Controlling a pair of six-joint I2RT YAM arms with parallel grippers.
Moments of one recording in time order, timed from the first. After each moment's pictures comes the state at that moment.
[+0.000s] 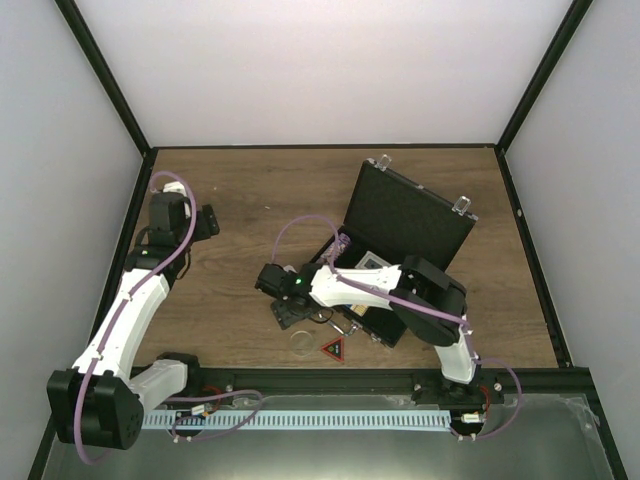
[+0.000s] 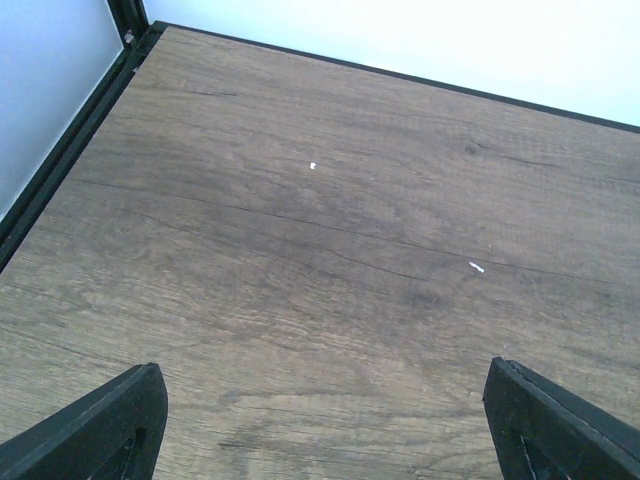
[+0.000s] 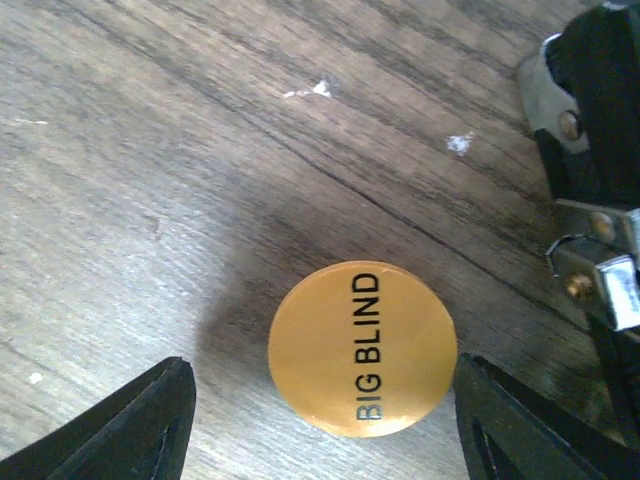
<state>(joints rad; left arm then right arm) -0.11 1.06 0.86 -0.40 -0.17 -0.26 1.17 1.98 1.36 -0.69 0.12 0.62</state>
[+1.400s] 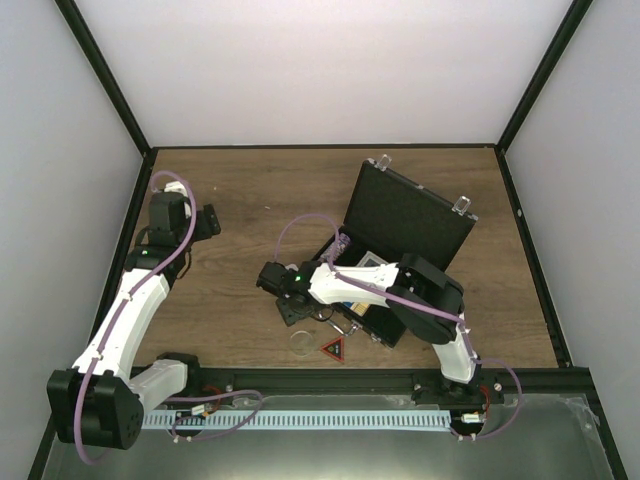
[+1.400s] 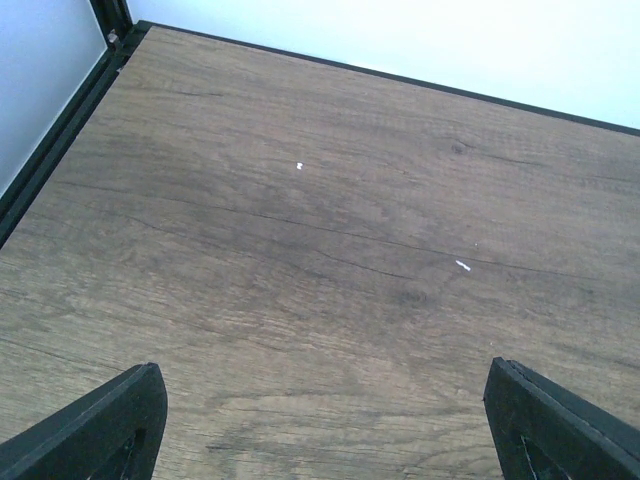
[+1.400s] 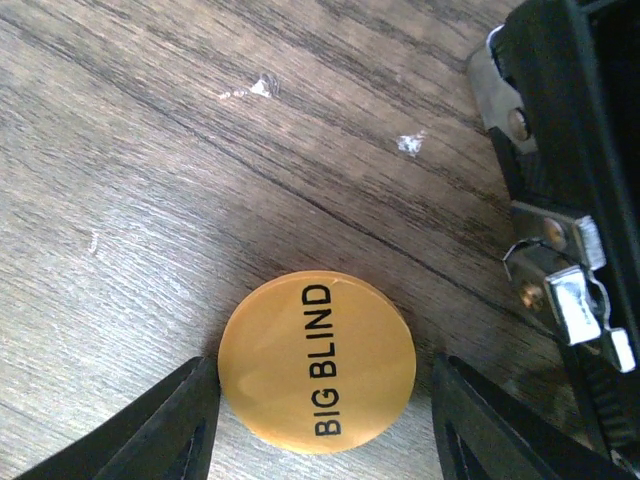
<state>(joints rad) -0.11 1.06 0.86 -0.39 -0.14 -0.26 1.15 2.00 1.38 -0.73 0.13 0.63</state>
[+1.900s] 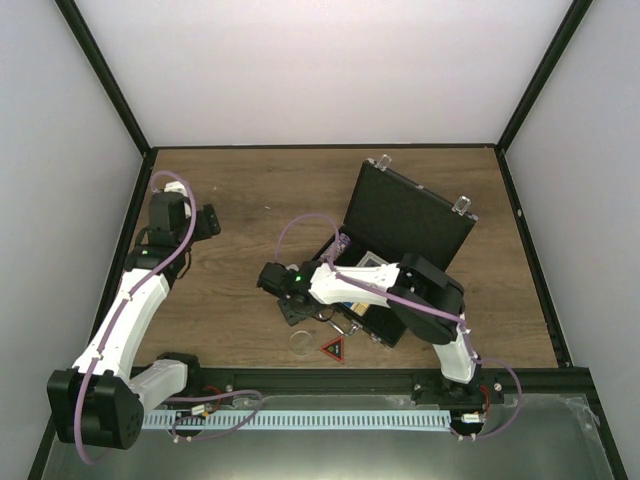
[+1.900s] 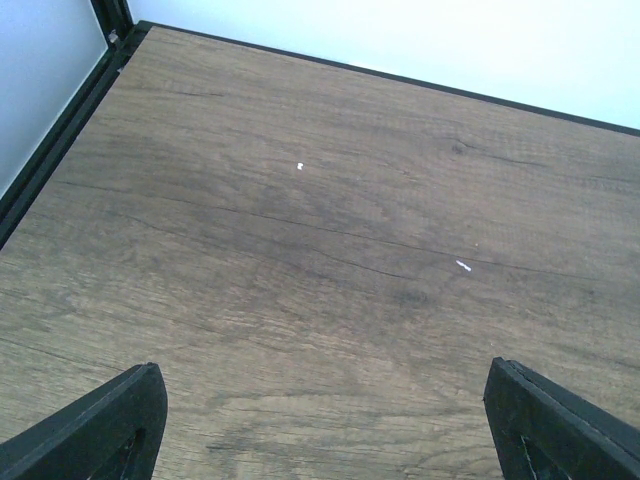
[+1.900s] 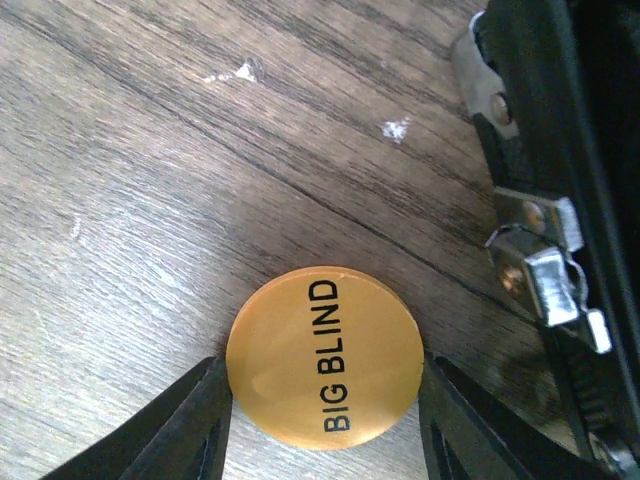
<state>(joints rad) -0.11 1.06 0.86 -0.39 -0.14 -0.26 1.15 2.00 1.38 -0.75 0.15 0.61</state>
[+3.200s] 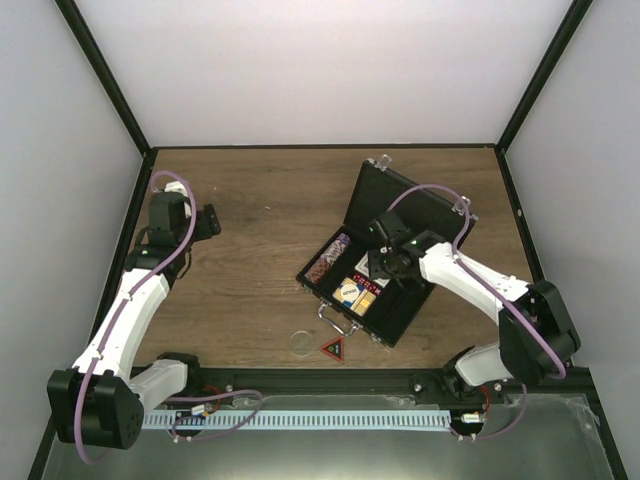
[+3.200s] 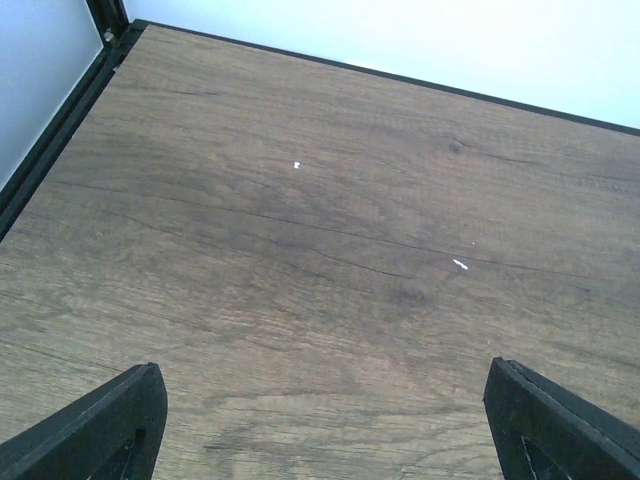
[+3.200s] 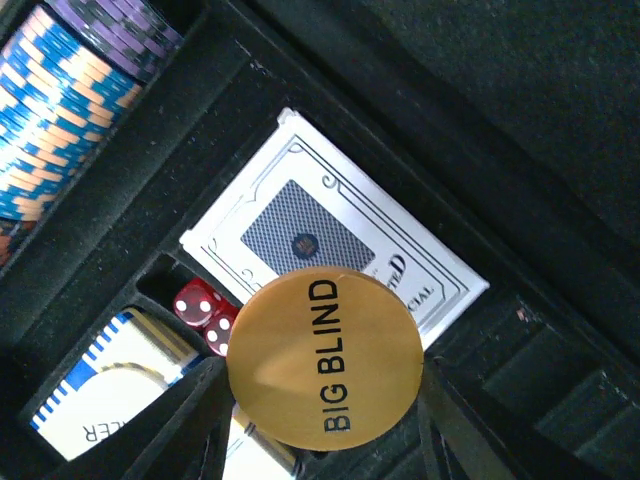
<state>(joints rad) -0.11 1.06 0.86 -0.39 -0.14 -0.26 0.60 1.40 0.93 -0.69 0.11 0.50</state>
